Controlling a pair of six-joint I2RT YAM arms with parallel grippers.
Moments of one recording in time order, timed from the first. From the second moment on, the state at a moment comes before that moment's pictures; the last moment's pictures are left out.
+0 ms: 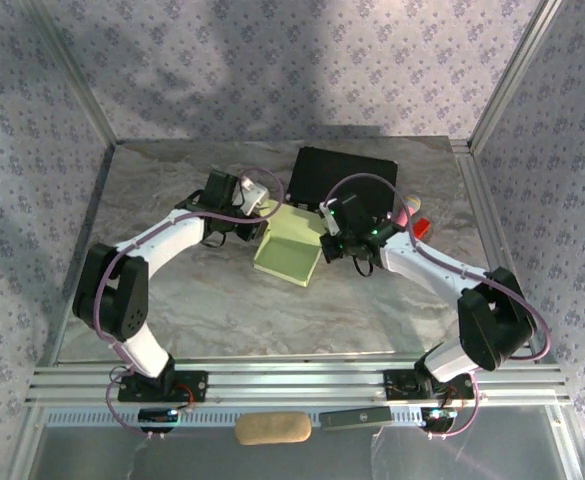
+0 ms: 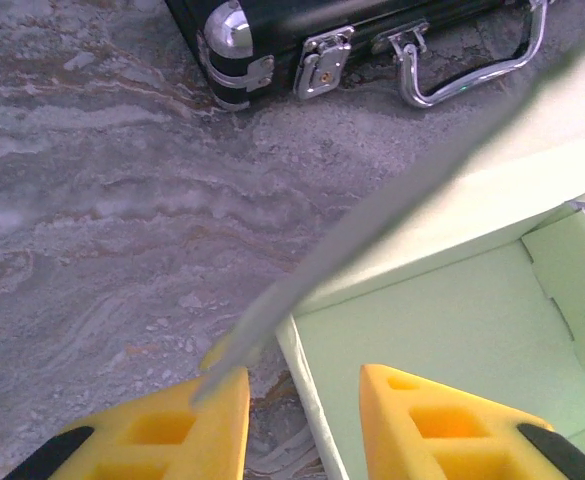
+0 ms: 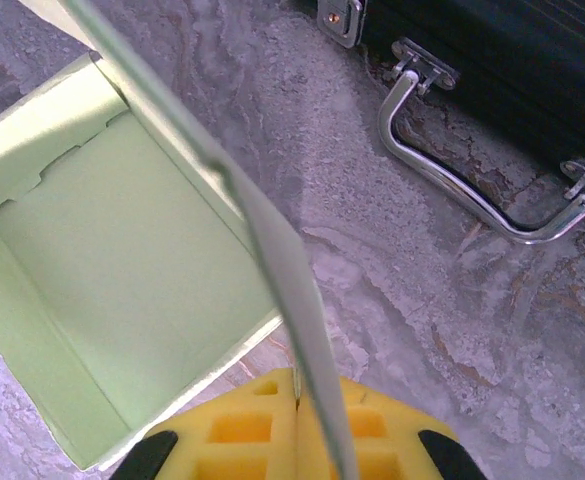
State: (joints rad) left arm -0.43 1.66 1.15 -0.37 0.30 0.13; right arm 0.62 1.49 1.03 -0.45 0.02 0.13
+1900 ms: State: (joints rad) left arm -0.53 1.50 0.97 -0.19 -0.01 -0.22; right arm 0.75 1.65 1.20 -0.41 0.32 0.50
